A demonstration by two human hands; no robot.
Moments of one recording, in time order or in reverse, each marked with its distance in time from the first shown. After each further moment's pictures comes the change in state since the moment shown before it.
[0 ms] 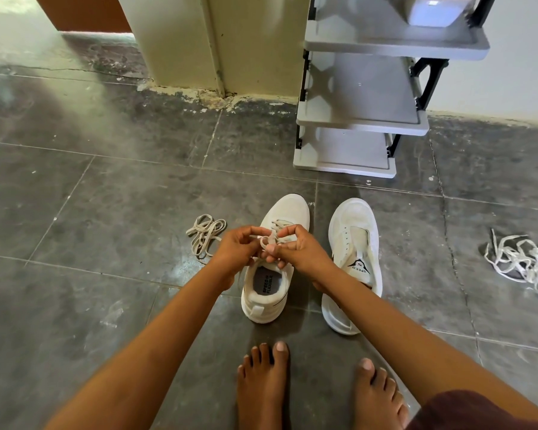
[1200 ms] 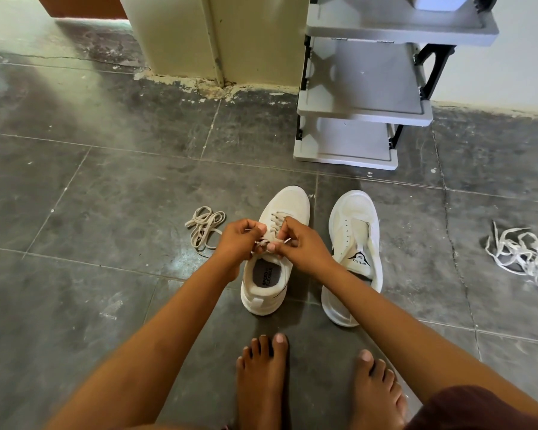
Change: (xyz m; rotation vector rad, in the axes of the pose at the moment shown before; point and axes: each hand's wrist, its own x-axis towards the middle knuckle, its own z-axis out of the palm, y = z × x) left_hand 0.006 -0.003 0.008 -0.073 0.090 -0.057; right_hand 0.010 0.018 -0.006 -0.489 0.112 -0.154
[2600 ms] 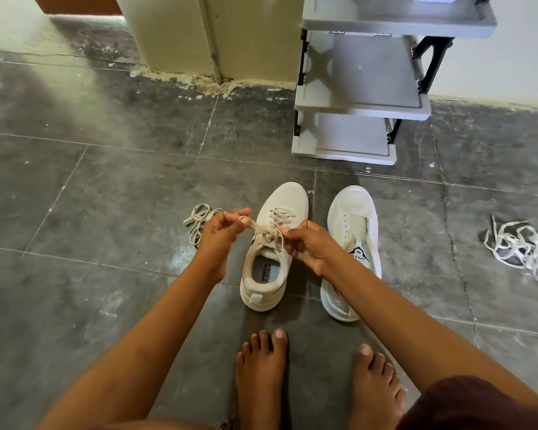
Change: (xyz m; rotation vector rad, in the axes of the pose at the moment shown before) left_hand -0.004 -0.010 -0.022 -0.237 0.025 0.175; right_hand 0.002 -0.005 -0.009 0.810 0.064 0.519
